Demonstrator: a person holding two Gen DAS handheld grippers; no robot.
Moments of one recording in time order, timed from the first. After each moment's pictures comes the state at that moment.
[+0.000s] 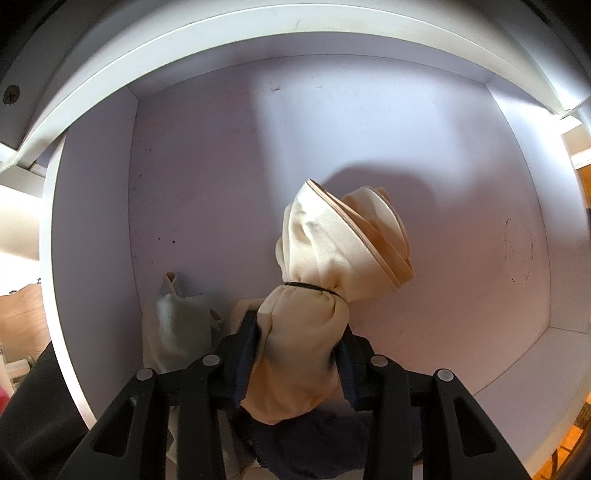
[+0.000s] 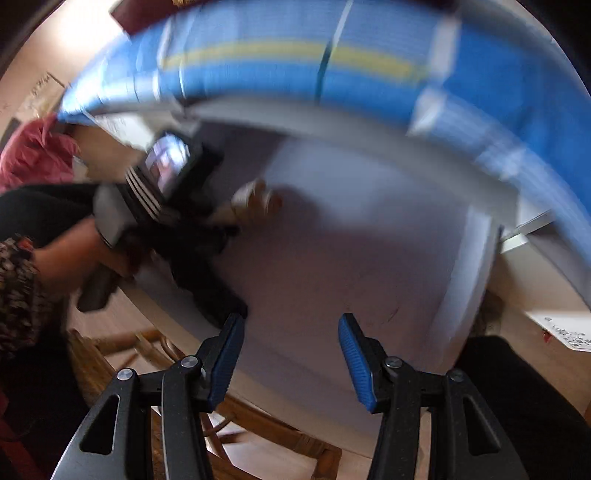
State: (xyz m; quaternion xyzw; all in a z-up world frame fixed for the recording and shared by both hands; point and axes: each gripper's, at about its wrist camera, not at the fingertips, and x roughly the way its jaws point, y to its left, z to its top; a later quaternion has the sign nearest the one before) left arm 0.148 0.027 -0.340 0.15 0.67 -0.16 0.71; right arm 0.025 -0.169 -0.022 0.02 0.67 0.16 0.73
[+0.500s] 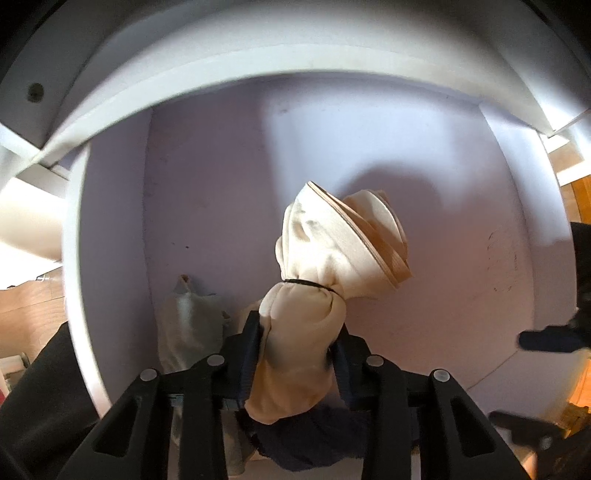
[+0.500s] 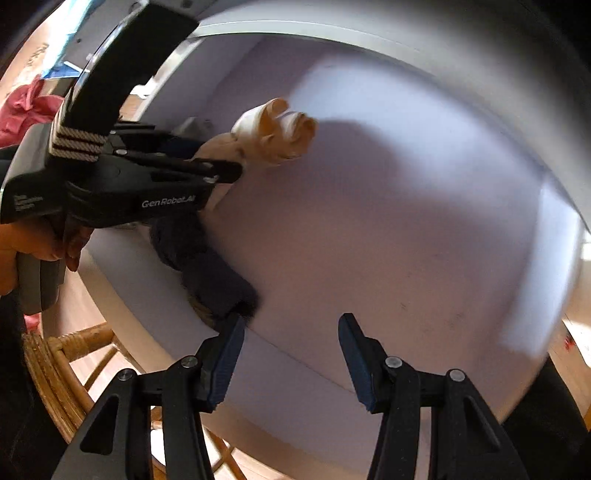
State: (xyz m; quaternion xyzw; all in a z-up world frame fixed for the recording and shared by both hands) left arm 0.149 0.027 -0.315 0.12 0.66 -0.17 0.72; right arm 0.036 -0.120 -0.110 0.00 0.70 0.19 0.68
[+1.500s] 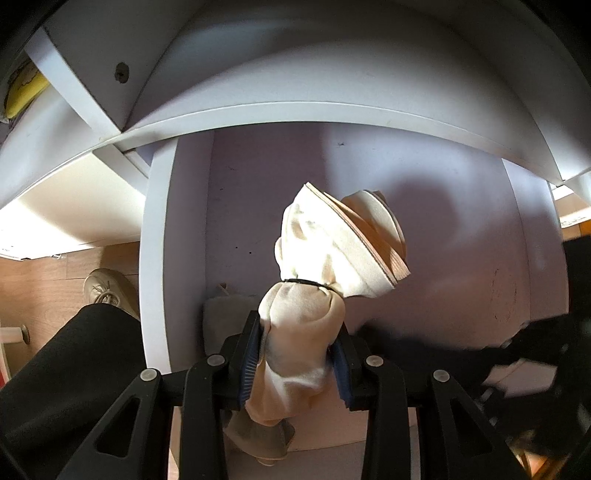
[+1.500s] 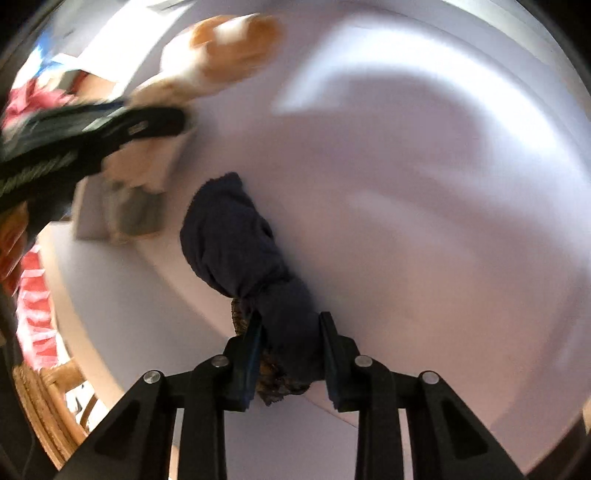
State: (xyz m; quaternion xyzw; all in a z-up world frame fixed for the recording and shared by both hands) left arm 0.148 0.051 -0.297 0.08 0.65 -0.13 0.75; right arm 0.033 -0.111 -0.177 0.03 0.73 0.18 0.66
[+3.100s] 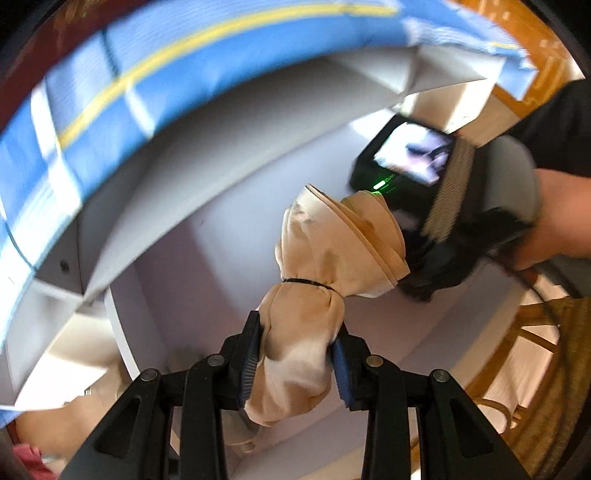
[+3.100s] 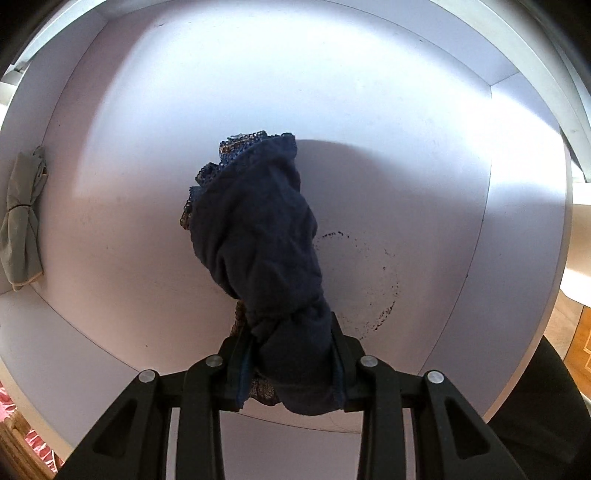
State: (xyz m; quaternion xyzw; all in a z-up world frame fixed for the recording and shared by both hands) left arm 0.100 -0.047 -0.245 0.27 0.52 -0.32 0.75; right arm 0.031 -0.133 -0.205 0.01 0.75 0.00 0.66
